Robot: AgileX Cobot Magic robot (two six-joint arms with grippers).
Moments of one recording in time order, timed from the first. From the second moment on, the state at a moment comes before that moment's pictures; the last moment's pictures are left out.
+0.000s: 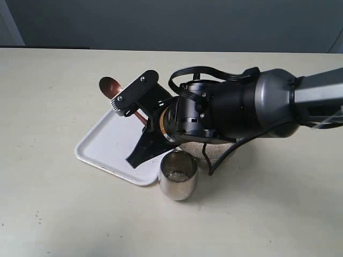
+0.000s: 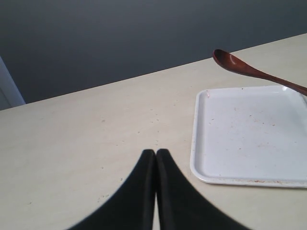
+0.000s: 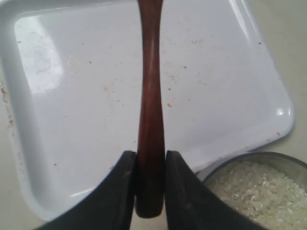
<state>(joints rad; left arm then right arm) -0.32 0.00 0.00 -0.13 0.25 0.28 1.05 1.84 -1.08 -0.74 0.37 0.66</state>
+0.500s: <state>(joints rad) -0.32 0.00 0.00 -0.13 0.25 0.28 1.05 1.84 -1.08 -0.73 0.37 0.65</state>
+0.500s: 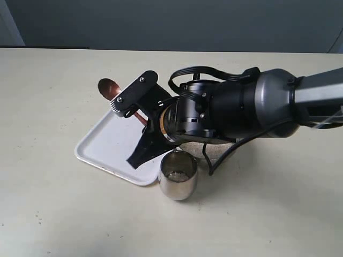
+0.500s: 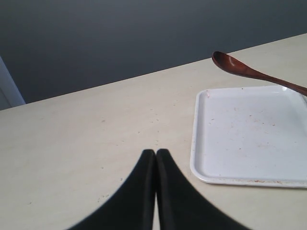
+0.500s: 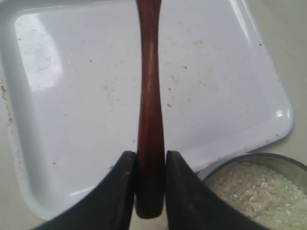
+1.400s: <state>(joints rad) -0.32 0.00 0.00 -0.13 0.25 0.28 1.05 1.91 -1.08 -0.75 0.37 0.64</state>
